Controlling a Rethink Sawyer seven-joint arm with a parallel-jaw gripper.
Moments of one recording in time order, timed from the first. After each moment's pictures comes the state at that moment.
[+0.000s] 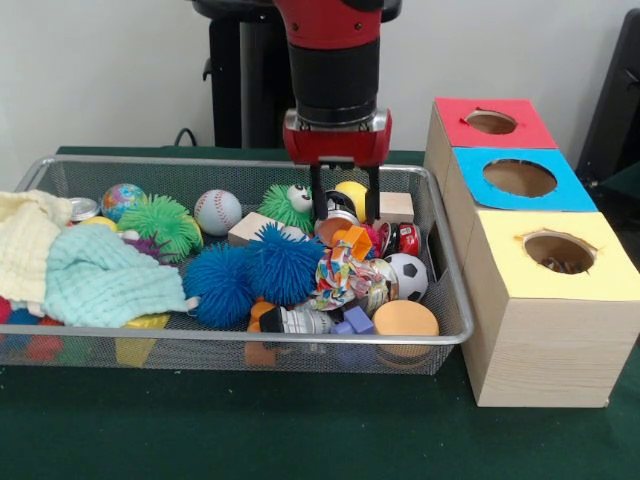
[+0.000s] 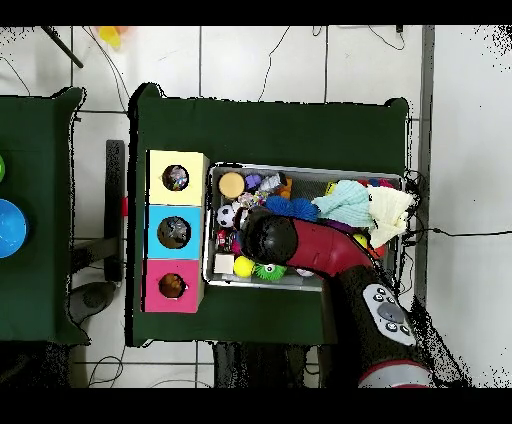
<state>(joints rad) -0.39 -0.64 0.16 1.80 -0.04 0.37 1.68</state>
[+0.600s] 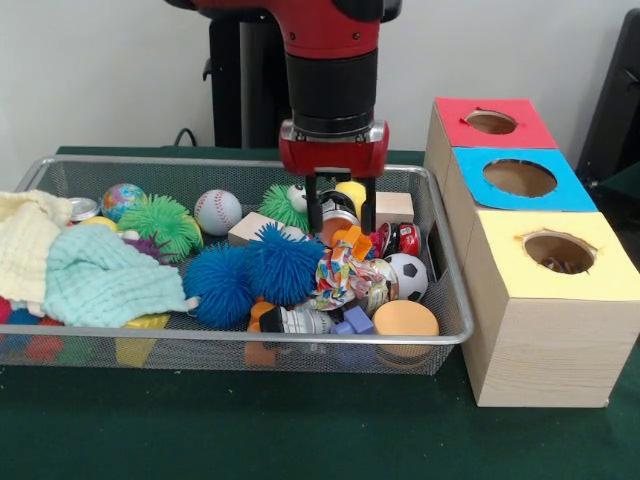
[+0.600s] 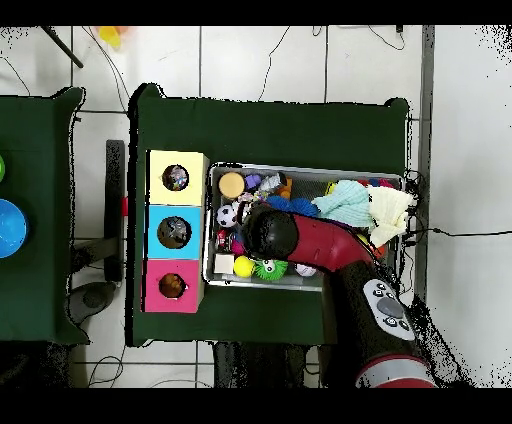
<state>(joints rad) -0.39 -0.63 0.15 1.76 -0.04 0.36 1.68</state>
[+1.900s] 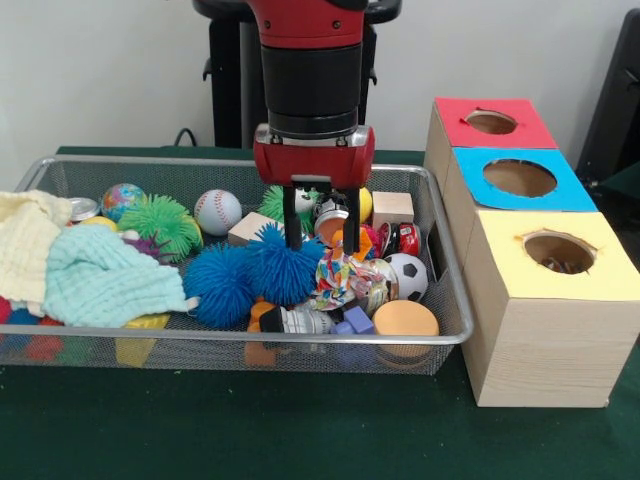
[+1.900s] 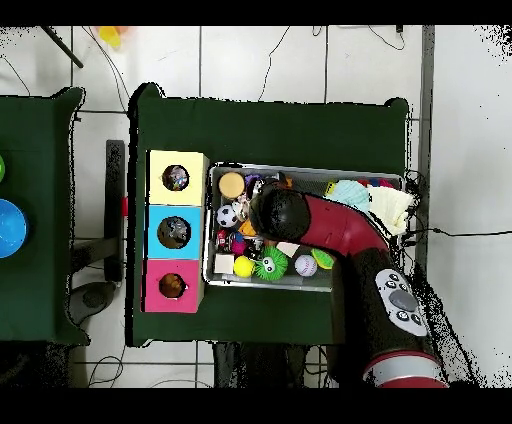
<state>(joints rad) -0.39 -0.62 0.14 1.66 -0.03 0.36 1.68</state>
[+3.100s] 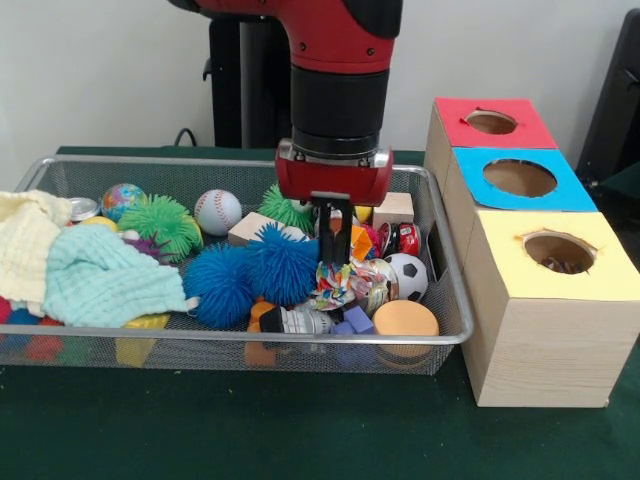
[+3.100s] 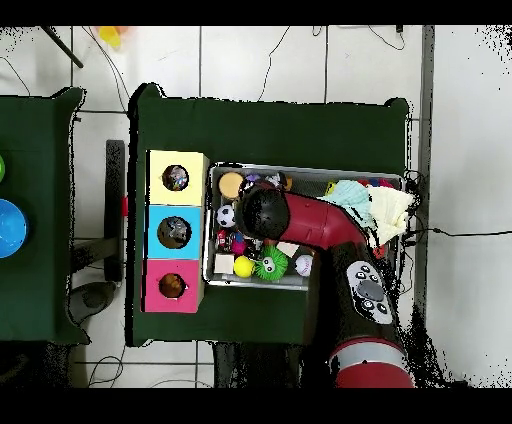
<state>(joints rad) -0.28 -0.56 0.04 1.60 -0.01 0.36 1.68</state>
